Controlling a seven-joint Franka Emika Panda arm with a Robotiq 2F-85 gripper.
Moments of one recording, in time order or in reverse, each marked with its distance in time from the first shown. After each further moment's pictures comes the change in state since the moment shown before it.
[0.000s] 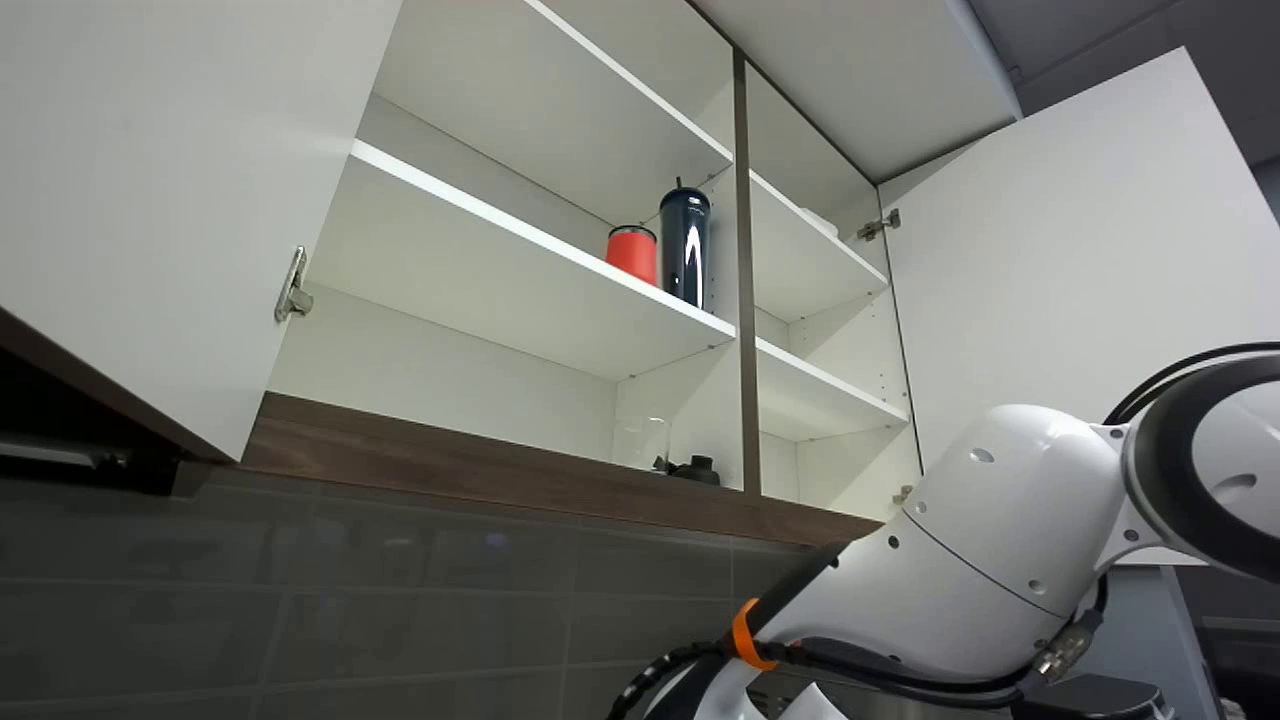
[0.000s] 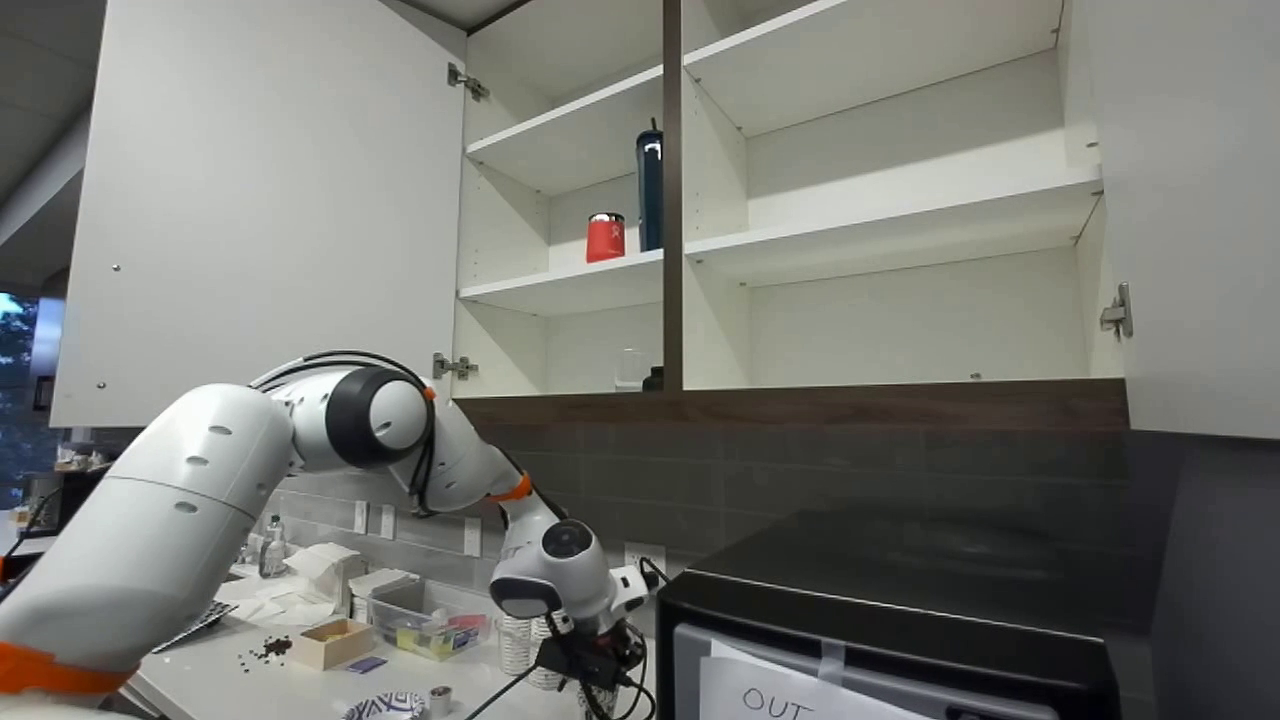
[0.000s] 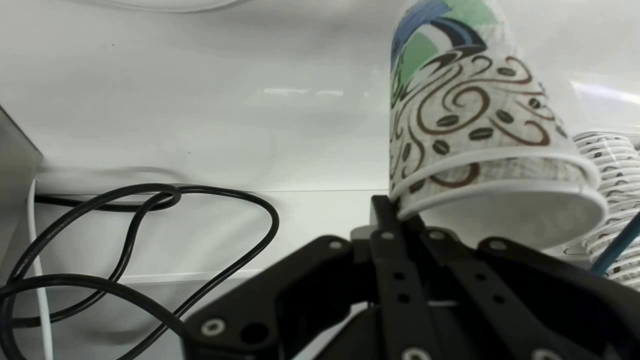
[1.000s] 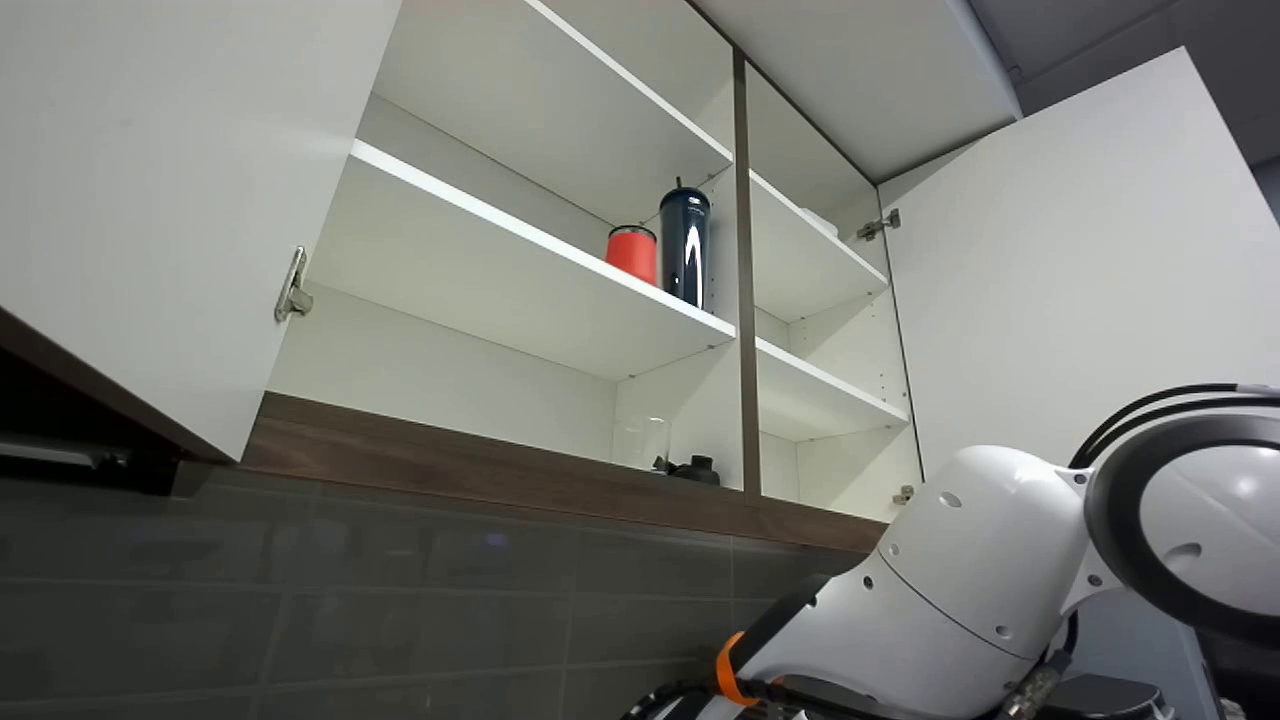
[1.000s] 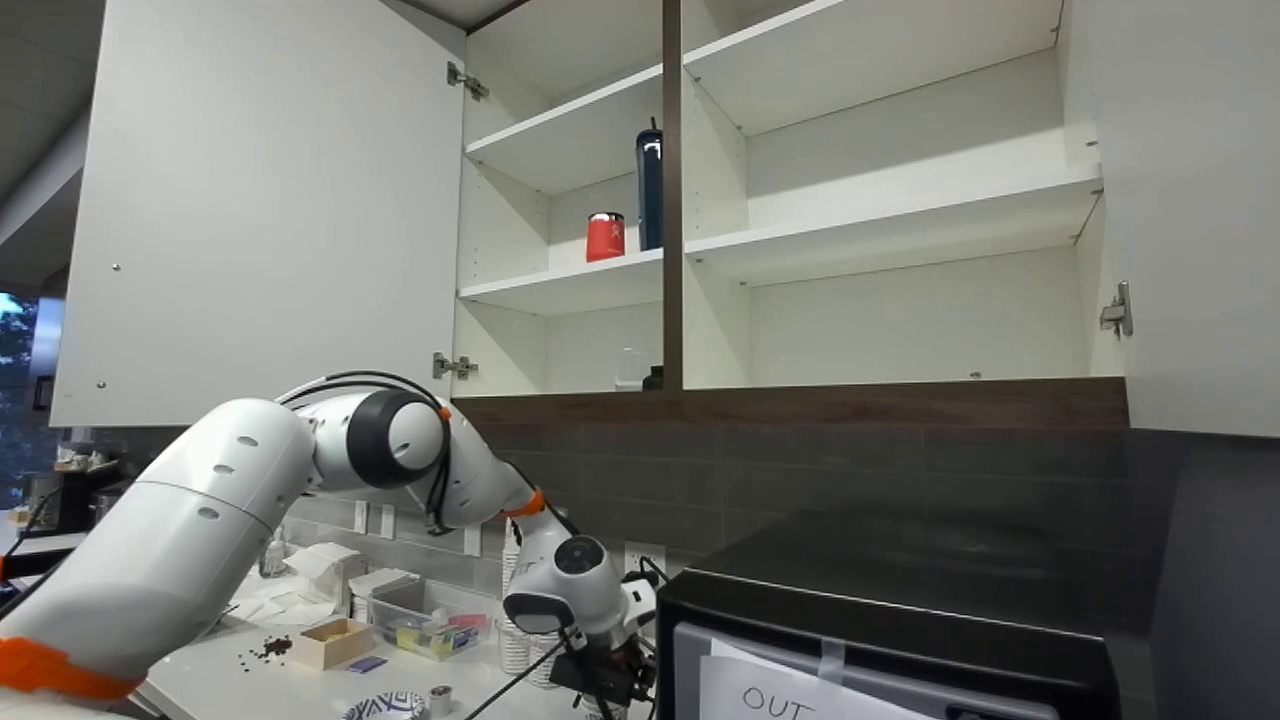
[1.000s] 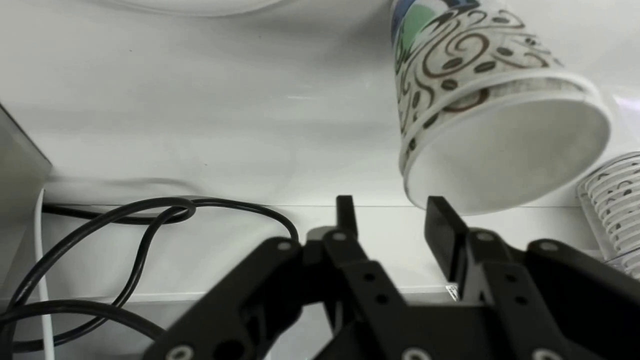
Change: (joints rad) arm -0.028 0.097 0.004 0.084 0.006 0.005 -0.026
